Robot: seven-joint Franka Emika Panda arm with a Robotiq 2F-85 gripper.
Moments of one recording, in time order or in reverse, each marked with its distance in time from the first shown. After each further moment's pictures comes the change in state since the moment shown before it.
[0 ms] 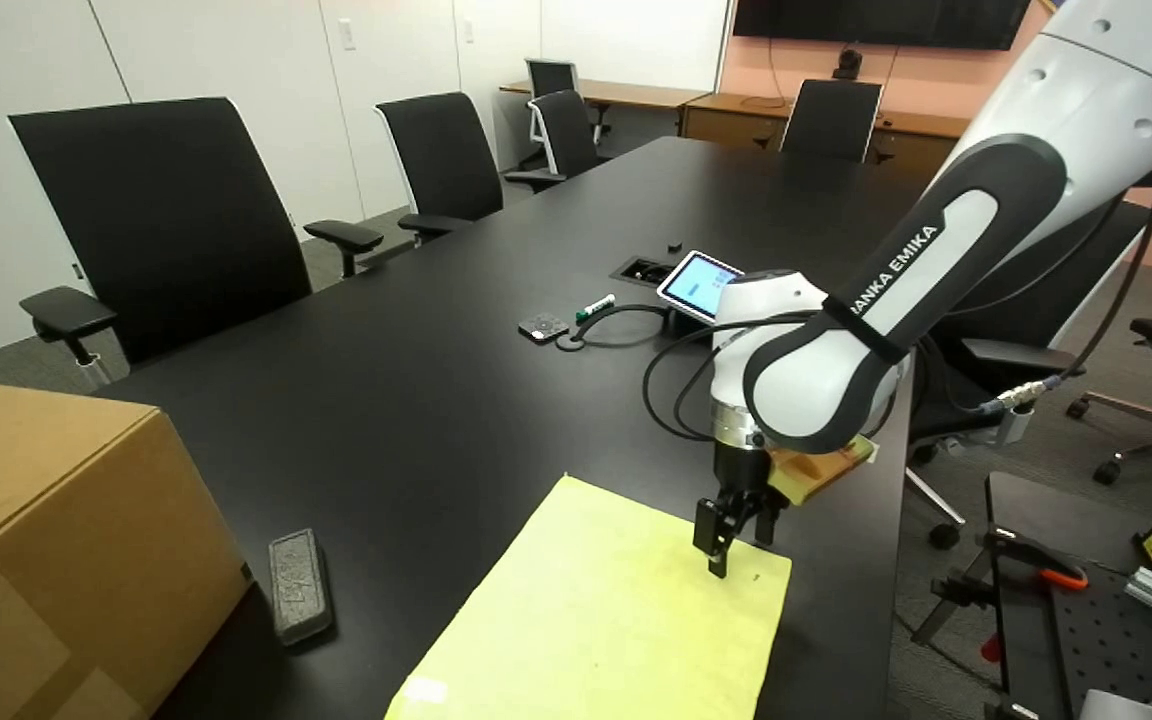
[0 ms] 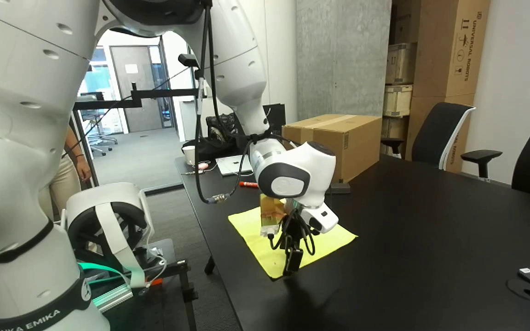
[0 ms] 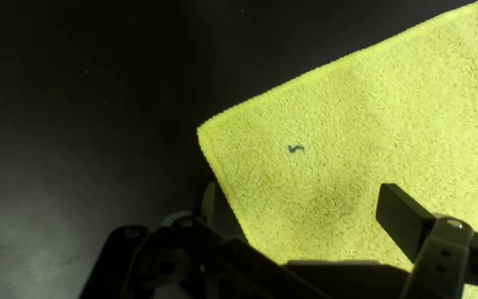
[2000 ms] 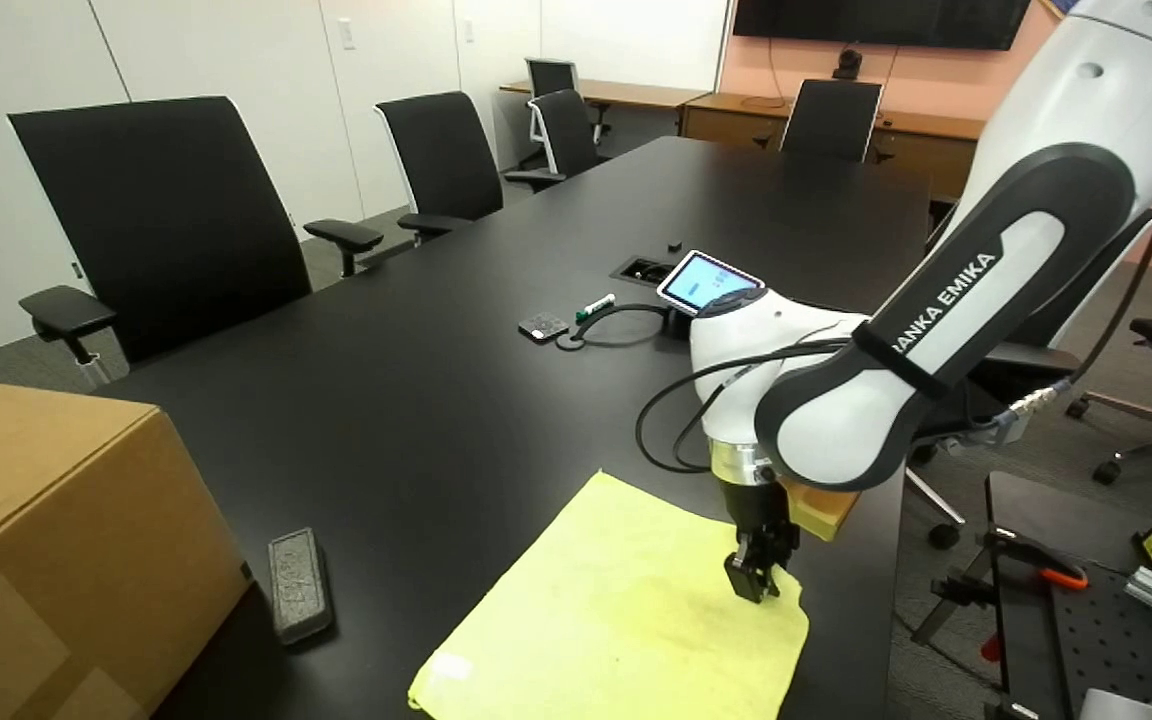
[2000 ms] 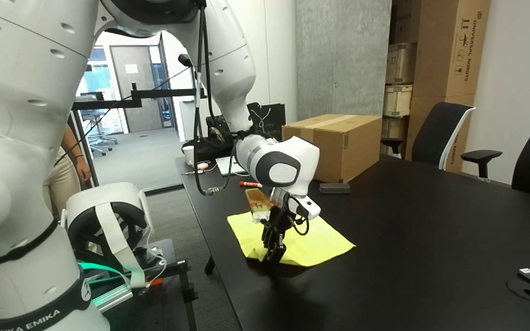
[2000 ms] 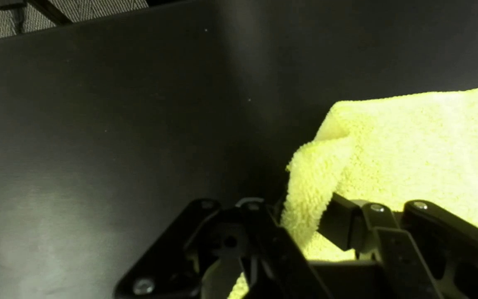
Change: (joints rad) arm 0.132 -0.024 -0.042 0.006 -0.167 -0.161 0.079
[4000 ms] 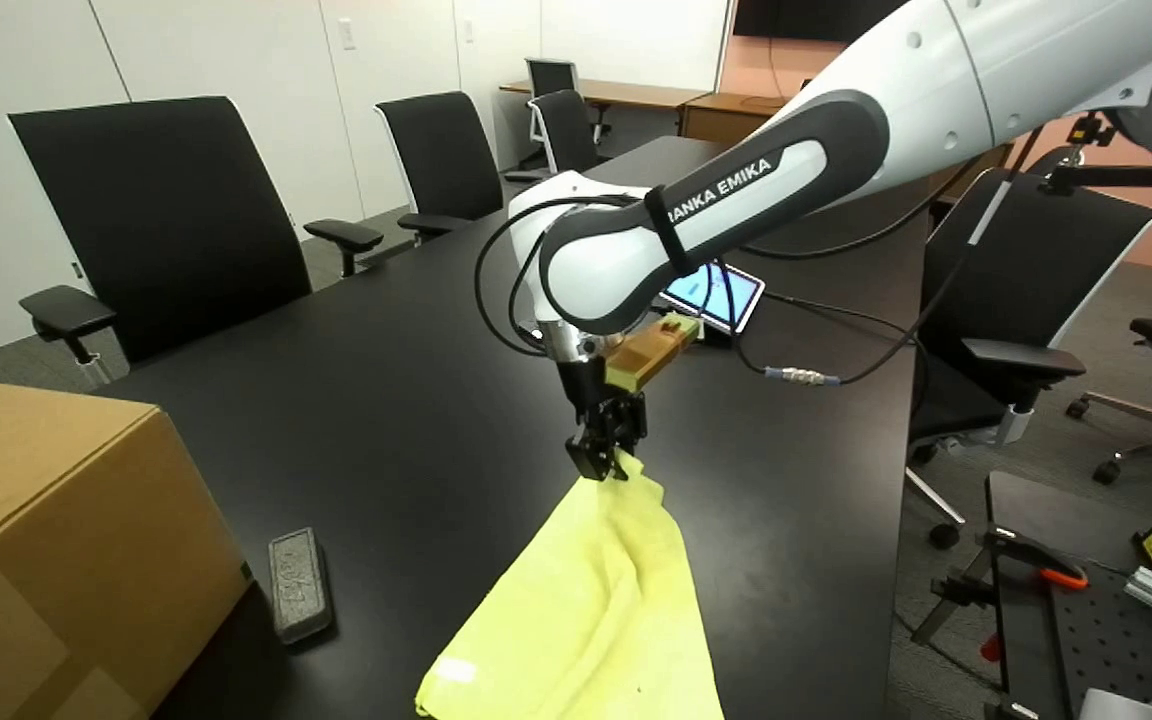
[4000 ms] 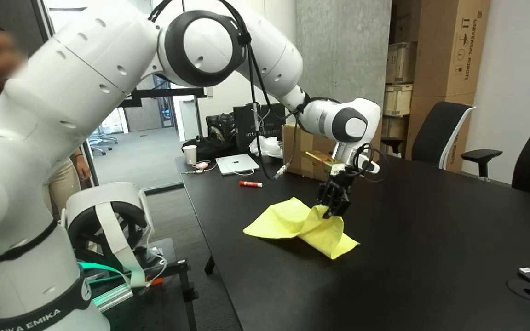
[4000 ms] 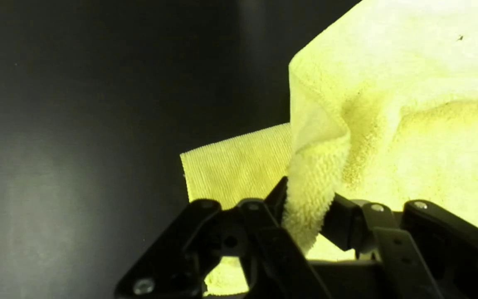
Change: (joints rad) arm -0.021 0.336 -0.017 0.883 -0.075 -0.567 -0.059
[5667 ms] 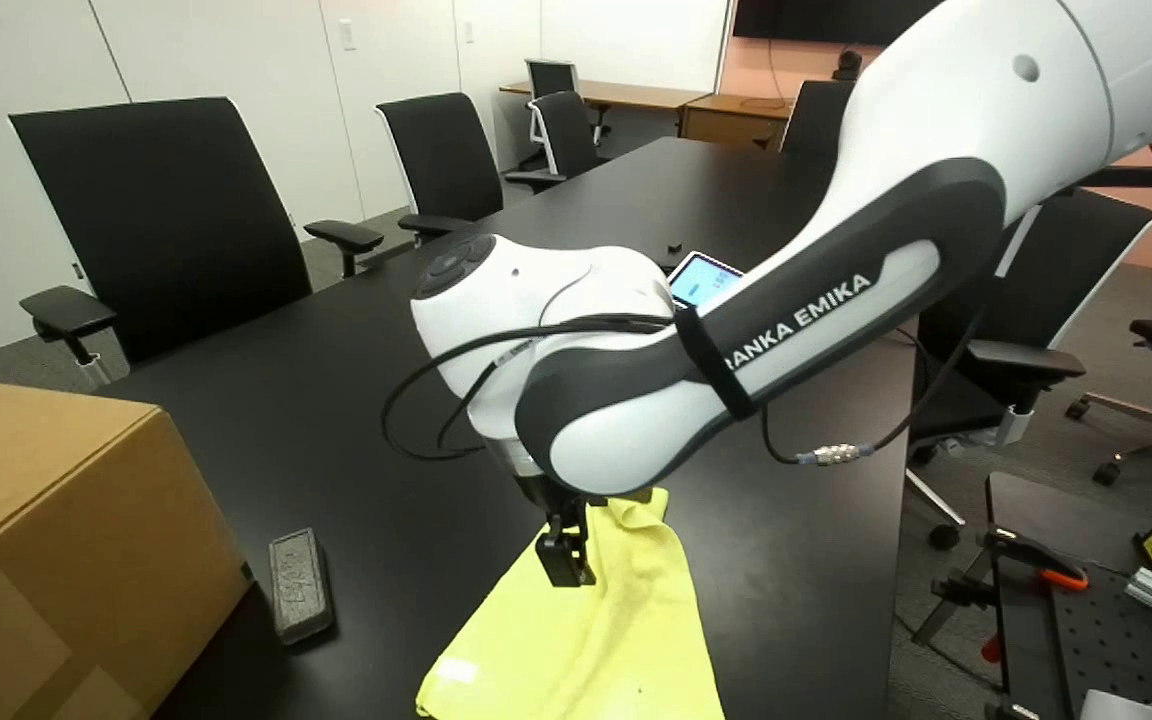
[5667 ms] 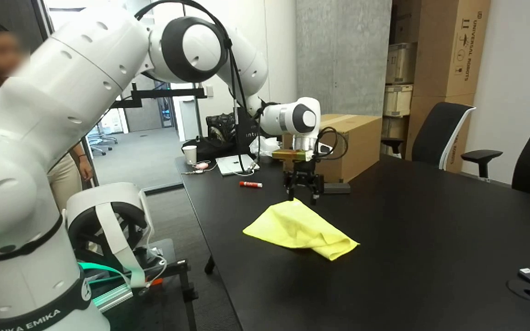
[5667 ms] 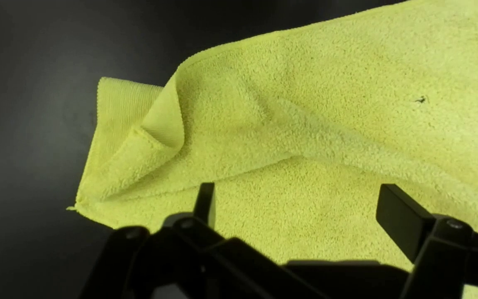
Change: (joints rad) arm 0.216 -0.042 0.038 -0.085 -0.265 0.097 -0.071
